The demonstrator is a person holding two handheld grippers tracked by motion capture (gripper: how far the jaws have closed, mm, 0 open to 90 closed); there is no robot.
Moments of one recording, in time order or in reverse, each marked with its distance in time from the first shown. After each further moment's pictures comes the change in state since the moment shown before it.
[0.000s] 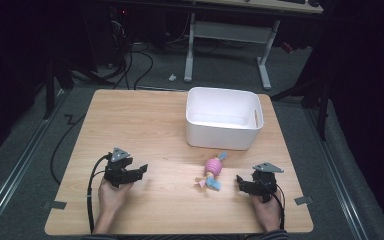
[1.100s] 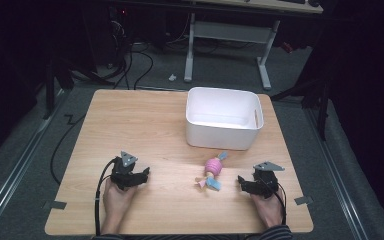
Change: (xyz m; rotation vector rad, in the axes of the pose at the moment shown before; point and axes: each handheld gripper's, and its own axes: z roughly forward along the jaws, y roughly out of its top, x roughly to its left) left arm -0.008 -0.014 0.022 0.023 0.129 0.070; right arm -0.004 0.003 -0.004 0.038 0.029 -0.028
